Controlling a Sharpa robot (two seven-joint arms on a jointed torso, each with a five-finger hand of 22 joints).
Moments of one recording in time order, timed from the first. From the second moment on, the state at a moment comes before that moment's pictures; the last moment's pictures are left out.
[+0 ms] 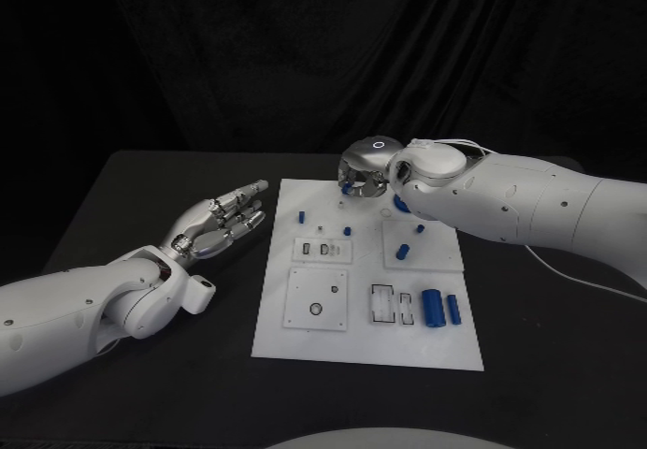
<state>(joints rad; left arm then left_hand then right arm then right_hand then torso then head) 1.20 -0.97 -0.21 1.51 -0.39 -0.18 0.68 1.57 0.18 -0.11 0.28 0.63 0.31 0.03 0.04 0.04 0.10 0.05 0.14 0.03 0.00 0.04 0.00 0.00 0.16 0.03 0.17 0.03 0.01 1.42 -0.41 -0.23 1.00 -1.64 -0.27 0.03 1.46 -0.12 0.38 0.14 0.38 1.09 0.09 0.15 0.15 1.22 0.05 0.07 0.07 1.40 -0.04 1.19 0.82 0.06 1.41 0.07 1.43 1.31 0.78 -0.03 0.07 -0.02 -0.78</state>
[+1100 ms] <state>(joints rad) 1.20 -0.97 -0.21 1.50 -0.39 -0.17 0.68 1.57 0.18 -0.10 0.28 0.63 0.33 0.05 0.04 0.04 0.09 0.05 0.14 0.03 0.00 0.04 0.00 0.00 0.16 0.03 0.18 0.03 0.01 1.42 -0.49 -0.23 1.06 -1.64 -0.33 0.02 1.43 -0.12 0.32 0.09 0.38 0.48 -0.05 0.05 0.06 0.67 0.08 0.06 0.06 1.23 -0.01 1.01 0.56 0.08 1.27 0.10 1.27 1.24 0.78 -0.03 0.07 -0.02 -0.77</state>
